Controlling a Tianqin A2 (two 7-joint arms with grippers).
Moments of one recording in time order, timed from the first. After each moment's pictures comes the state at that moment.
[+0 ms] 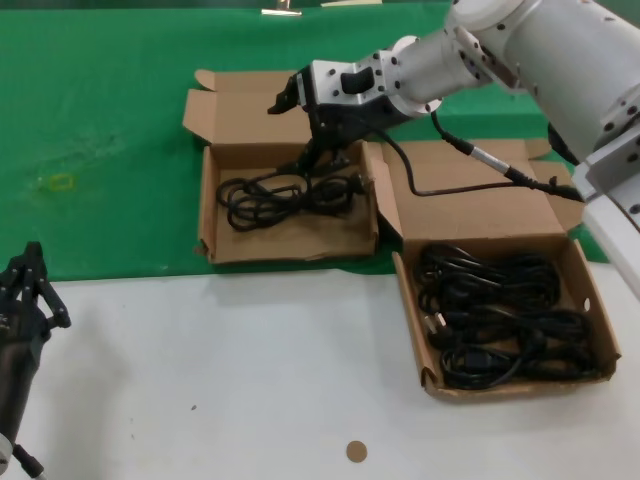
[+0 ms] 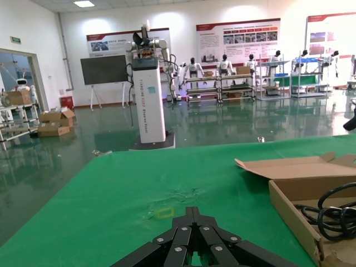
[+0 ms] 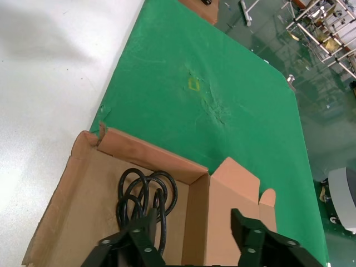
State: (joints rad) left arm 0.00 -0.30 1.60 -1.60 -1.80 0.00 0.00; right arm 1.53 0.00 -2.24 0.07 1.38 -0.89 -0.55
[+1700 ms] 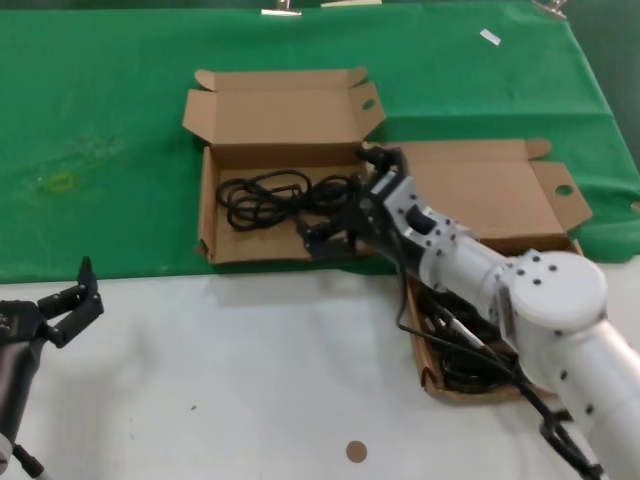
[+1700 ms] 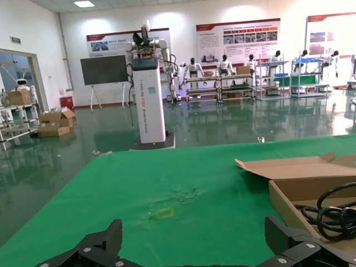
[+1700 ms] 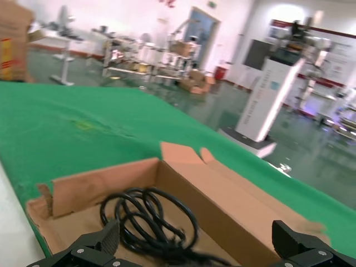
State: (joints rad) left arm 0.00 -0.30 1.60 -1.60 -1.80 0.00 0.00; right arm 0.64 0.17 -1.87 0.96 1.63 -0.37 -0.23
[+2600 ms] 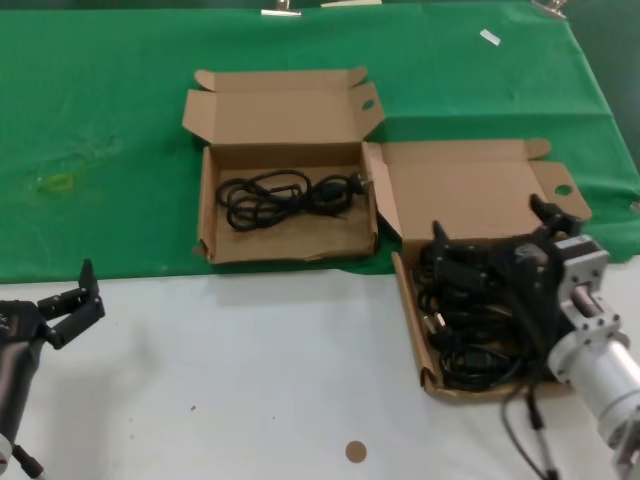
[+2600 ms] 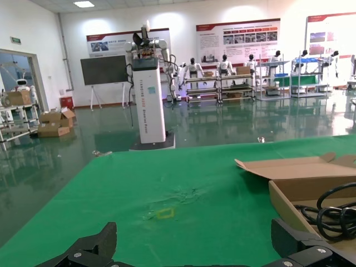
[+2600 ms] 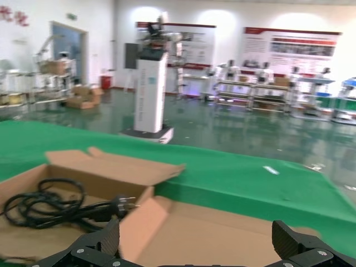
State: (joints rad) left arm 0.00 -0.30 1.60 -1.60 -1.80 0.00 0.00; right arm 0.10 0.28 -1.64 1.50 1.77 -0.06 -0.03
